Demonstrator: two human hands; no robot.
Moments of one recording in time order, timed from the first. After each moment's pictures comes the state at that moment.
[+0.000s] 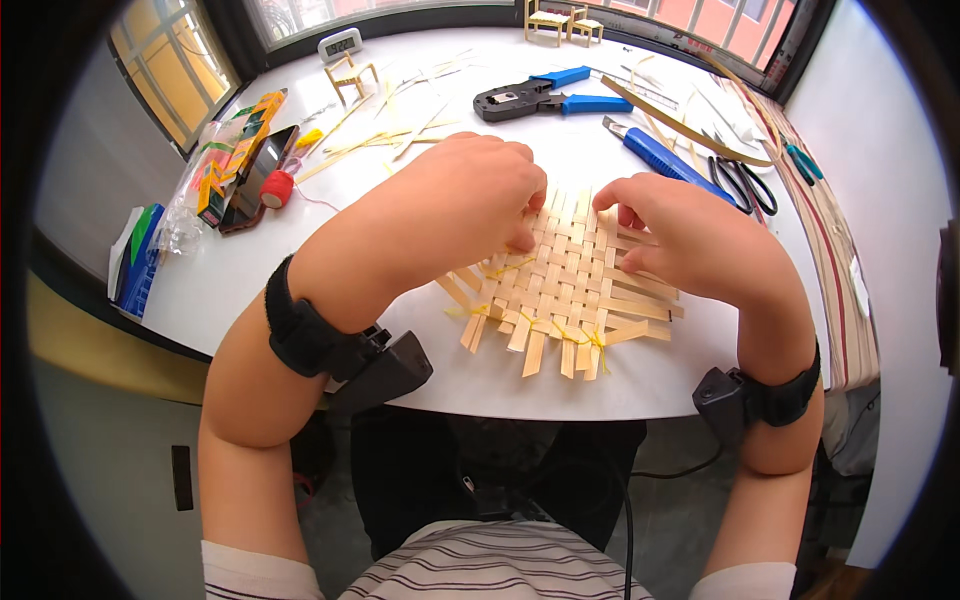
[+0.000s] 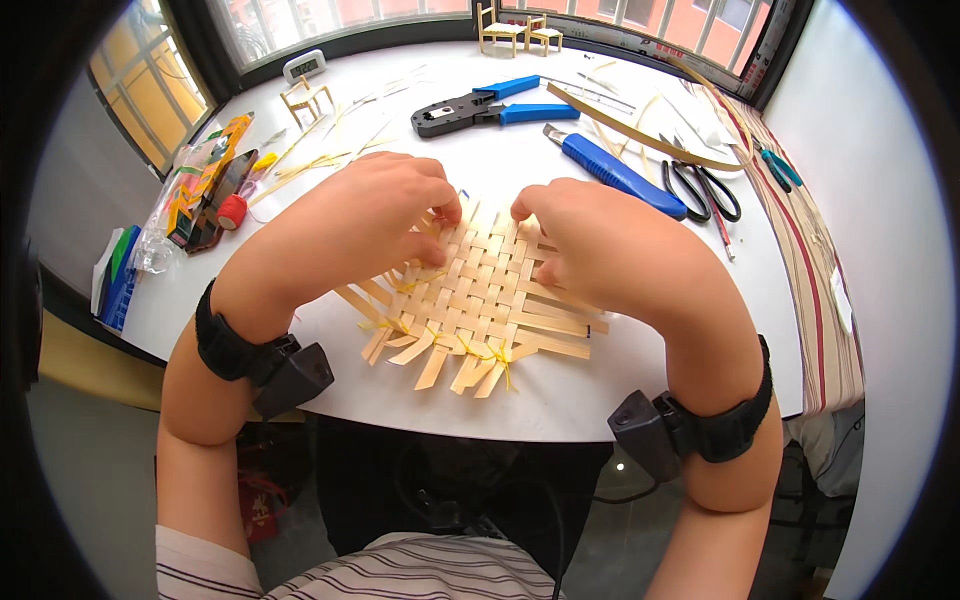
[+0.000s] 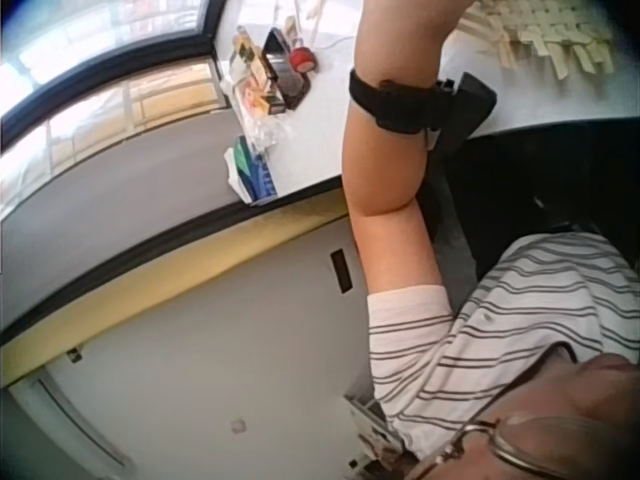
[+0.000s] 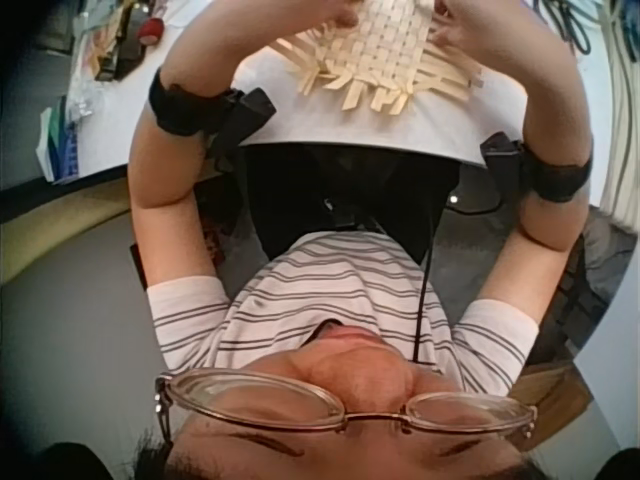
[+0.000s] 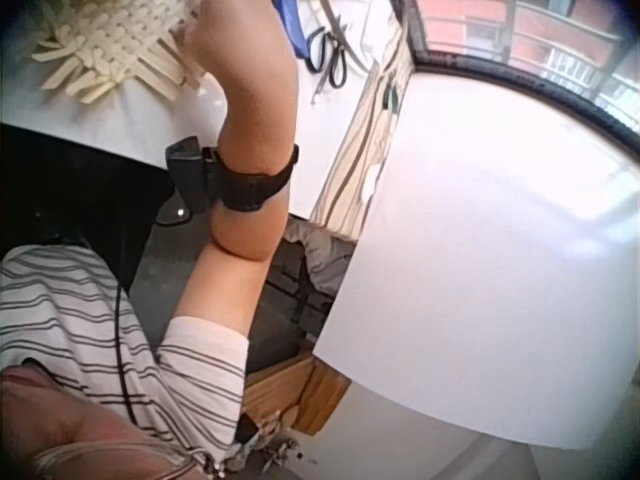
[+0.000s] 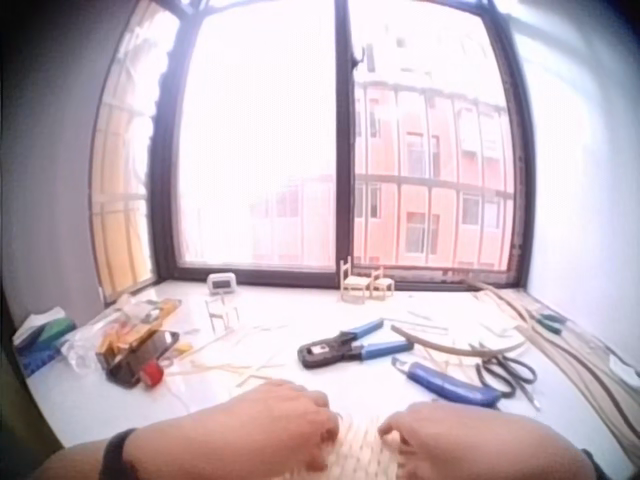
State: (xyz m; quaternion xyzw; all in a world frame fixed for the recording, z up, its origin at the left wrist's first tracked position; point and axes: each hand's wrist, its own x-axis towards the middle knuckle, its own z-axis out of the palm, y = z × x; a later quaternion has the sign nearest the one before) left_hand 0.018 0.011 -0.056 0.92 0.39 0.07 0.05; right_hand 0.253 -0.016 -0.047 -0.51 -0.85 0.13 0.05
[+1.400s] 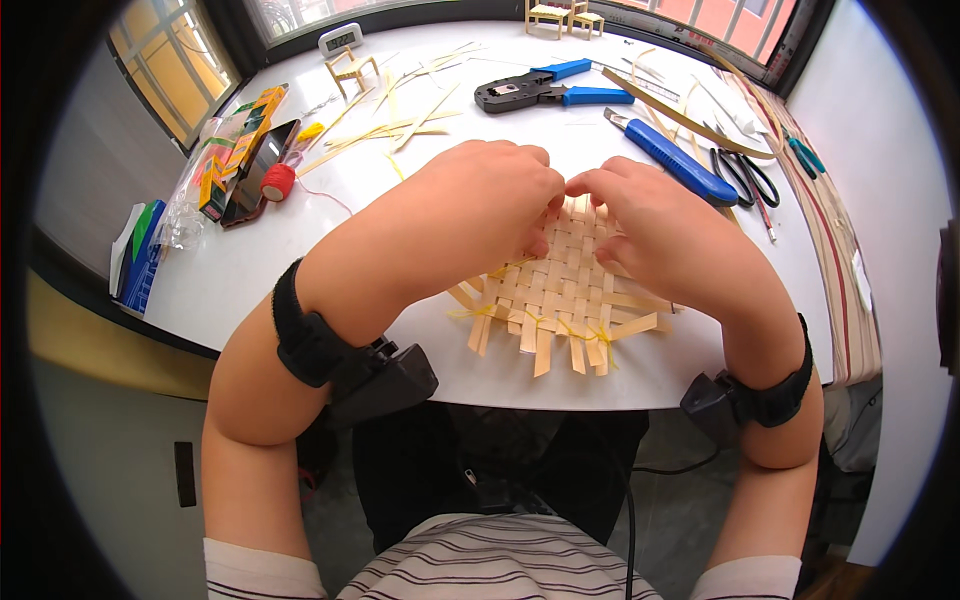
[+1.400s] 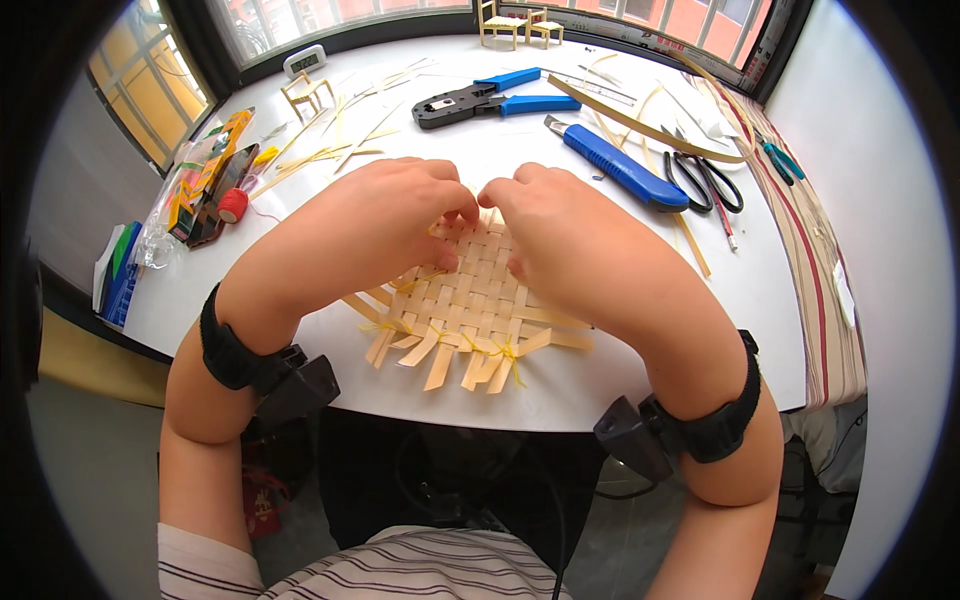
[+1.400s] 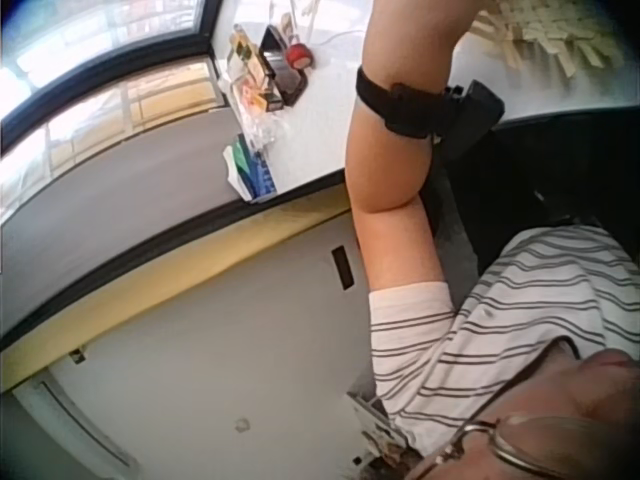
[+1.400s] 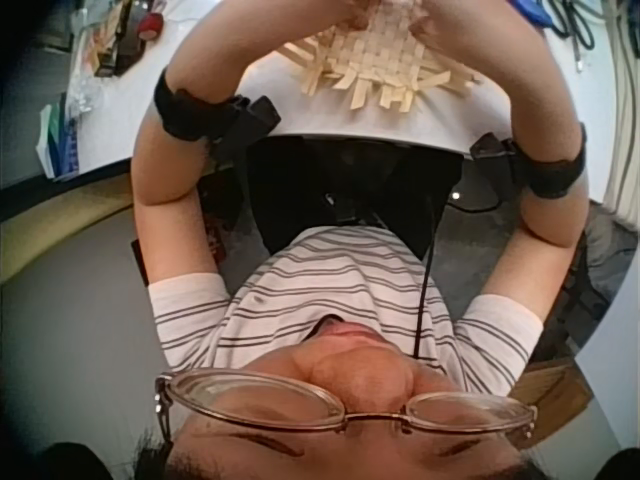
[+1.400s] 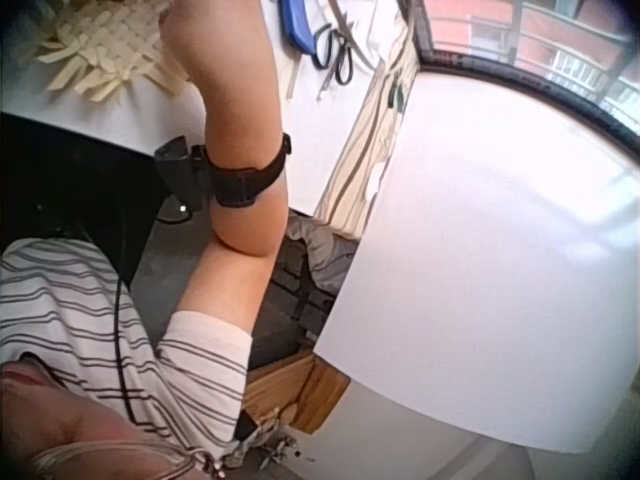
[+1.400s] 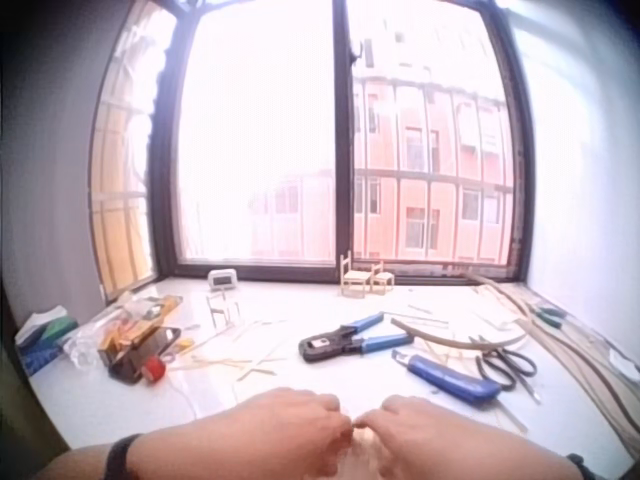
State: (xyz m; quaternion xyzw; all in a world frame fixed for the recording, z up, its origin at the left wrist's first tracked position) left_hand 0.023 0.000 -0.063 0.92 0.37 0.09 0.07; right_hand 0.242 -0.016 -0.069 -0.42 -0.89 0.10 0.14
